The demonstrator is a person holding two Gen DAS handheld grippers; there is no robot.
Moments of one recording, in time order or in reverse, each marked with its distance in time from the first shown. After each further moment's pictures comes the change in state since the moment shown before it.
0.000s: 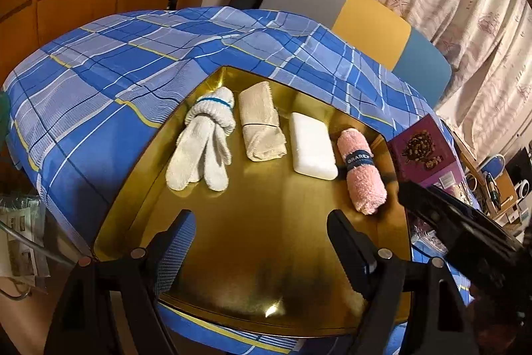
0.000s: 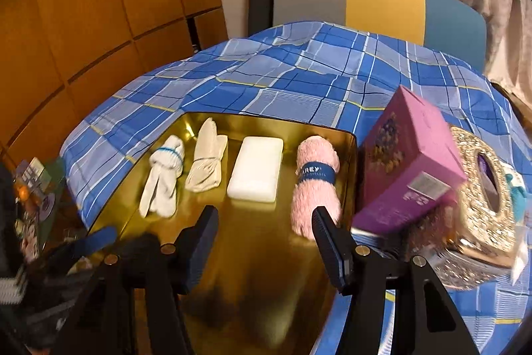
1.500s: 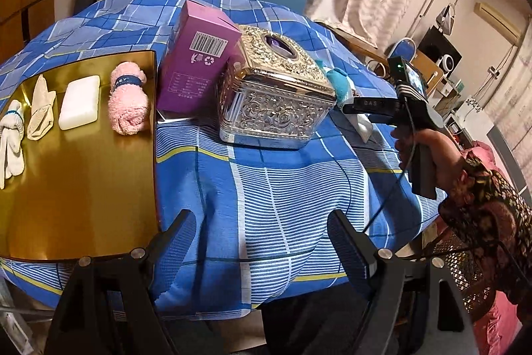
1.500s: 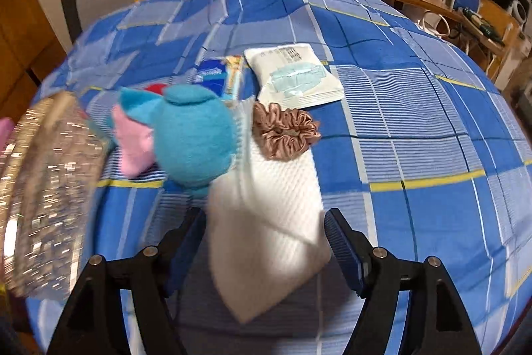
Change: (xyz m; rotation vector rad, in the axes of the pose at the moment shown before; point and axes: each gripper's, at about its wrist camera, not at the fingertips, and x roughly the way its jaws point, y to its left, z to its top) left arm -0.011 -0.190 -0.102 0.448 0.190 -0.315; right arm -0.012 -0.399 -0.083 0.454 0.170 -0.351
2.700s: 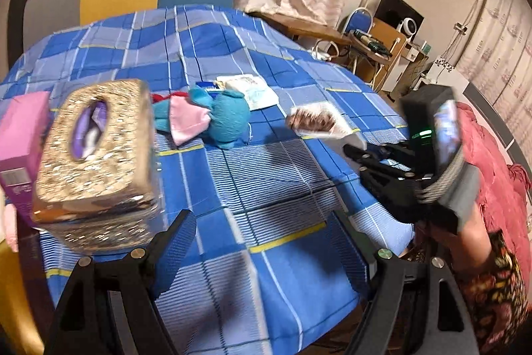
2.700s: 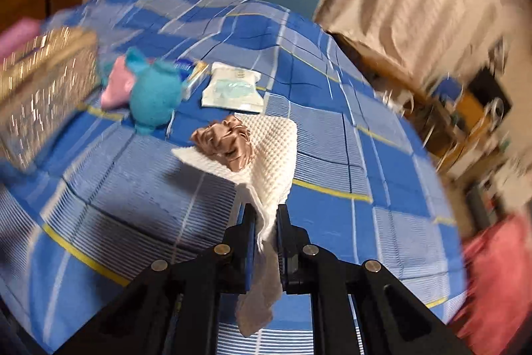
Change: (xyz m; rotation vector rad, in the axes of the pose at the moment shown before) left arm 0.088 -0.156 0.091 0.197 0.054 -0.091; right arm -0.094 -0.052 -0.047 -0.287 -0.182 -0.189
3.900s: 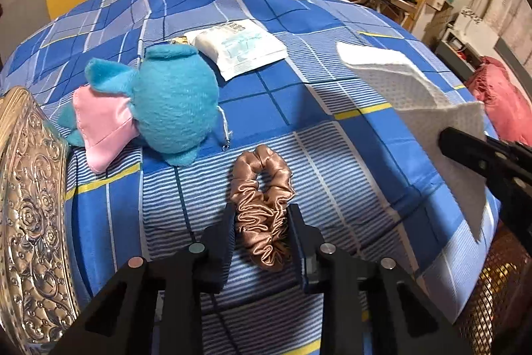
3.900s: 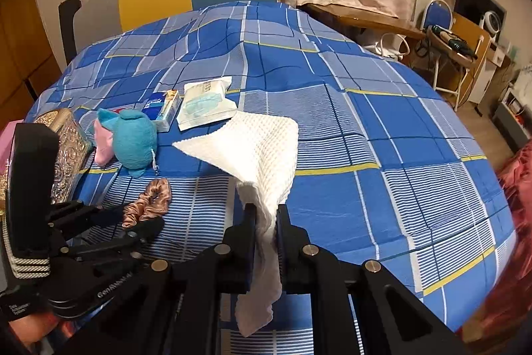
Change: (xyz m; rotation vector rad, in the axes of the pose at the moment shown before) left arm 0.148 -0.026 0.027 0.103 0.178 0.129; right arm 0.014 -0.038 -0.004 0.298 0.054 0.119
